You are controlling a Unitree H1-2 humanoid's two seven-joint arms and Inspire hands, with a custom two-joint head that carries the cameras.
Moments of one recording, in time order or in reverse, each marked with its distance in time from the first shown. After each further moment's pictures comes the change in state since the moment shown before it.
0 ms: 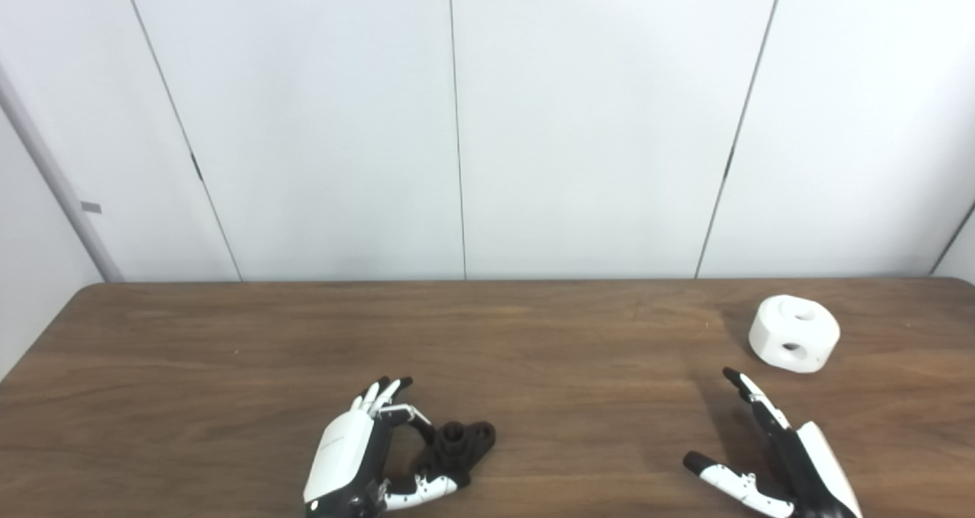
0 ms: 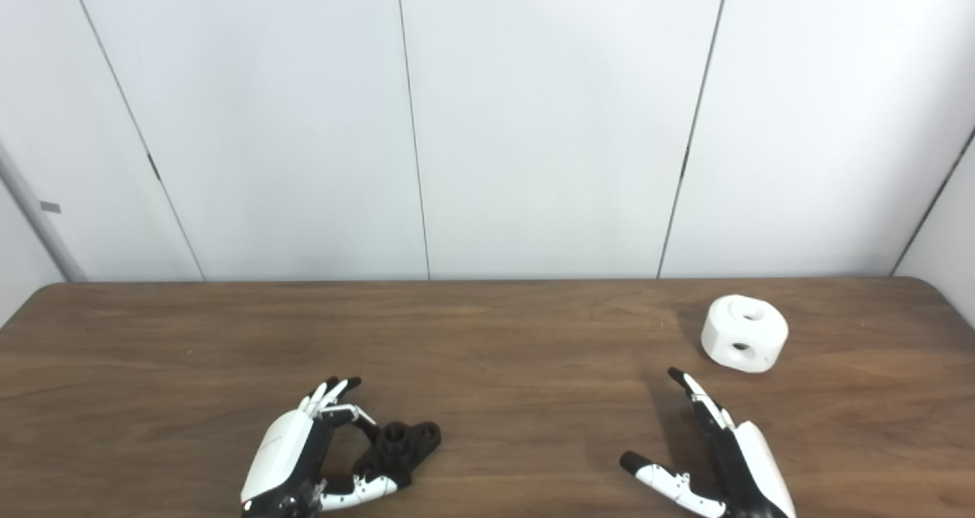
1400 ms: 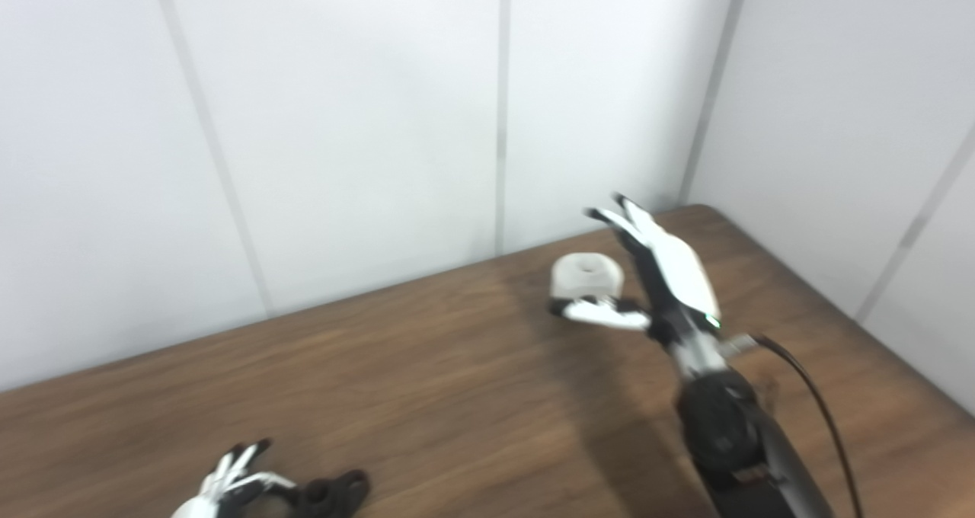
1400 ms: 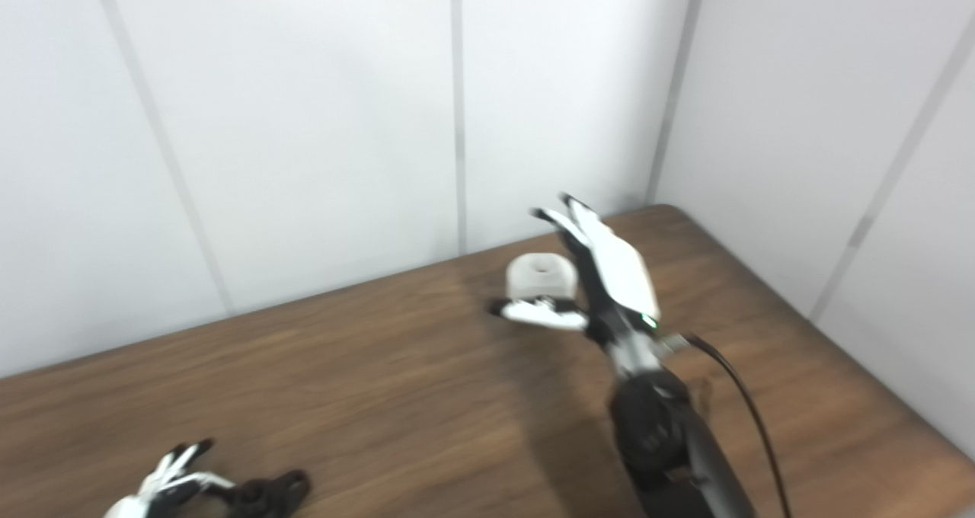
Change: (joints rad) left arm -0.006 -0.001 0.018 0.022 -0.059 -0.140 -0.088; right arm -0.230 -0.095 -0.134 -0.170 -0.208 0.266 -0.026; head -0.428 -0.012
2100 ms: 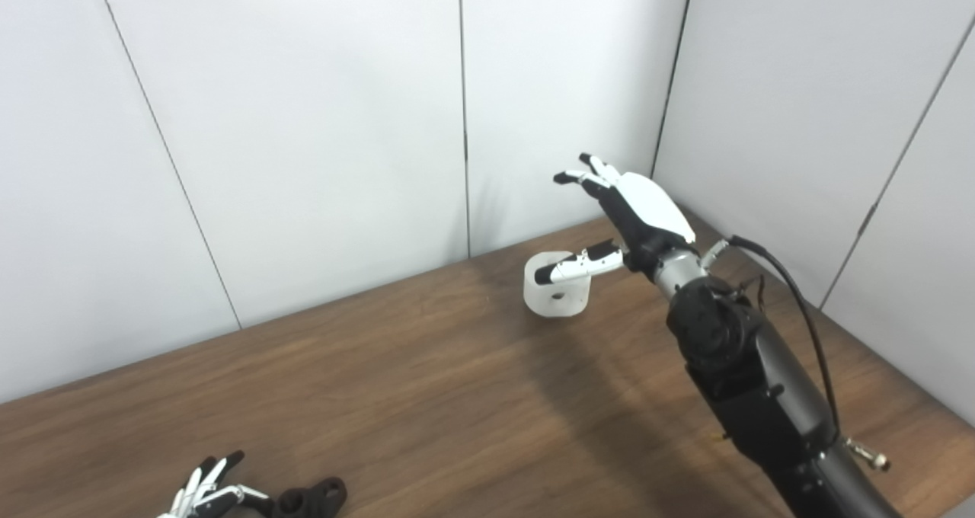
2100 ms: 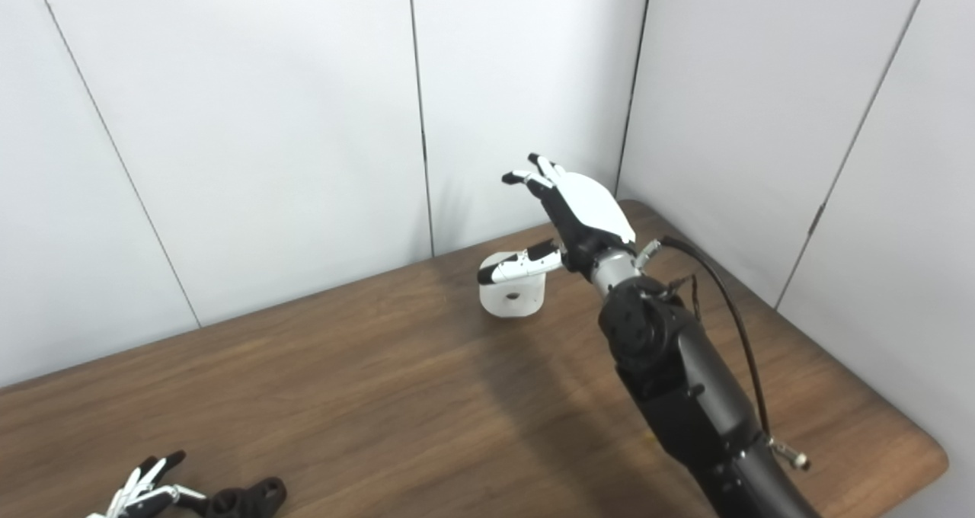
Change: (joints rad) left arm 0.000 -0.009 0.033 0.012 -0.006 -0.028 -0.019; right arm -0.124 -0.209 0.045 -0.005 0.004 0.215 0.312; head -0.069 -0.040
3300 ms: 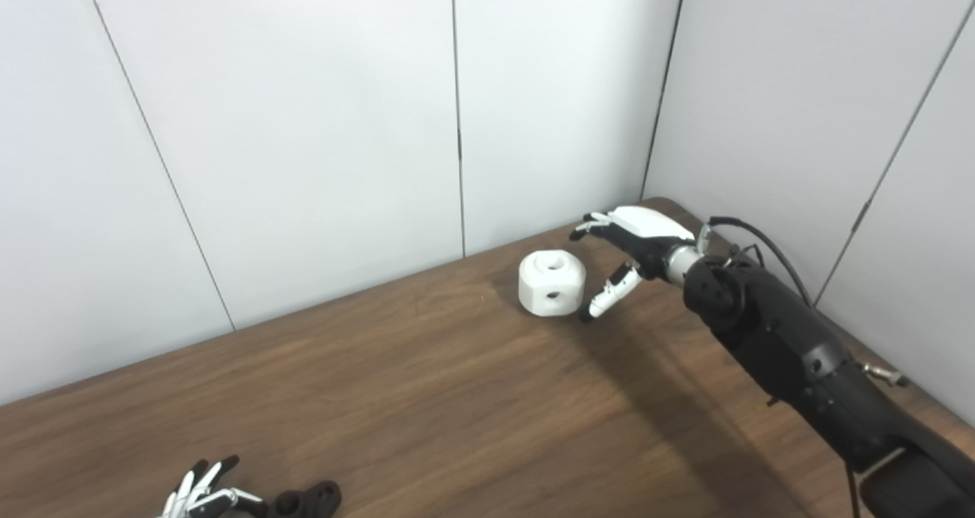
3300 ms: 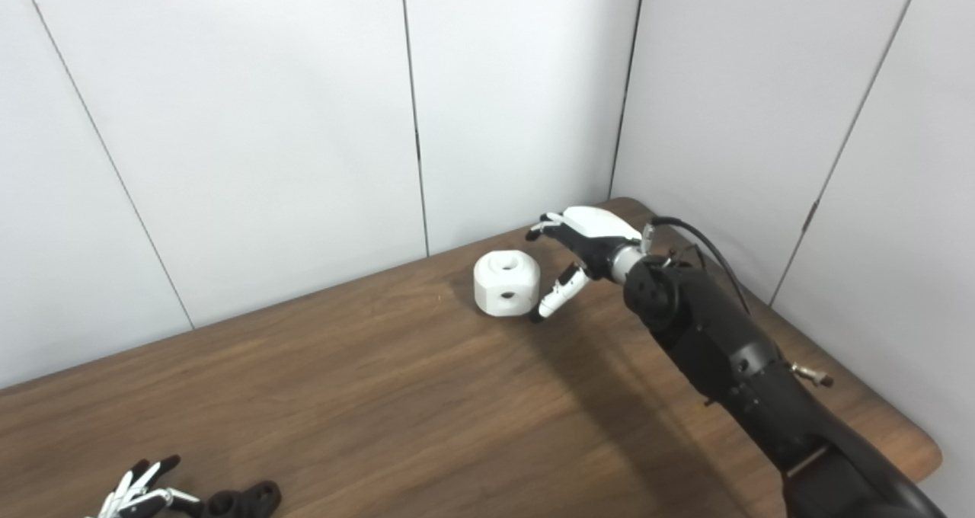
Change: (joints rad) left arm 0.008 -0.001 0.008 -0.006 0.026 0.001 -0.003; right arm -0.110 -0.198 0.176 0.415 -0.004 -0.213 0.082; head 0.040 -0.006
